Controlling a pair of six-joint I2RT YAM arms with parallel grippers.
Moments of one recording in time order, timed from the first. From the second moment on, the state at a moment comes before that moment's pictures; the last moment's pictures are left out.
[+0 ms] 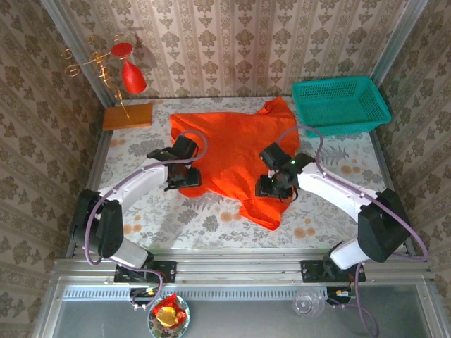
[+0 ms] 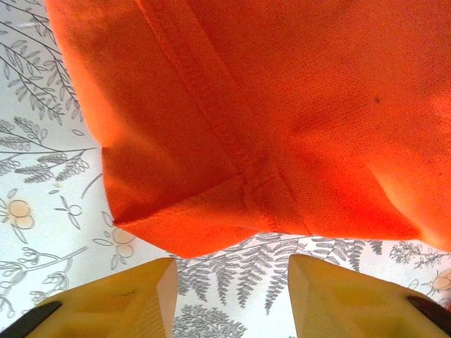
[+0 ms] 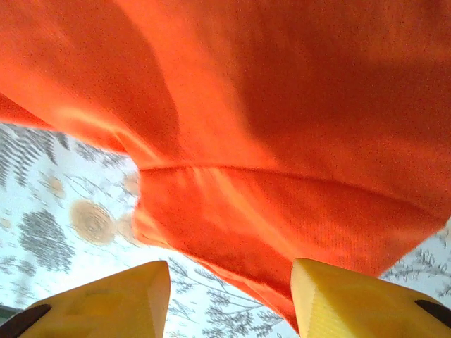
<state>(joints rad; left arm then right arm) -0.54 1.51 1.05 -0.78 -0.01 -0.53 0.60 1.48 1.05 -0.85 -0.09 0.69</state>
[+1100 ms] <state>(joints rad) -0.58 1.61 1.09 -0.87 -0.17 -0.71 0.71 1.36 0.93 -0.85 0.02 0.84</state>
